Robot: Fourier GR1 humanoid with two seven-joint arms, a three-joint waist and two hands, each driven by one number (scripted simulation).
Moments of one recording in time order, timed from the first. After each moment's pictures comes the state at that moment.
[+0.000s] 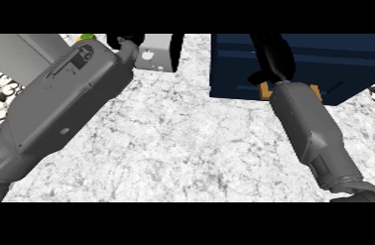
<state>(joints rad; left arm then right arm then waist) -1.15 0.39 -0.58 -1.02 0.85 0.84 0.06 -0.93 -0.17 -0.12 -0.50 1.28 -0.58 -0.15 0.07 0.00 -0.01</state>
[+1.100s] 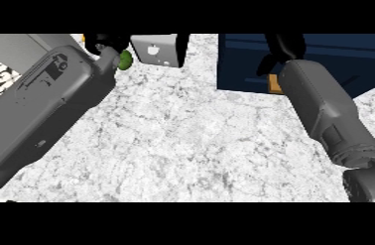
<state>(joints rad) -1.08 0.48 -0.57 -1.19 0.81 0.83 0.14 -1.17 -0.25 -0.22 -0.18 1.26 -0.56 -0.19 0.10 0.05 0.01</state>
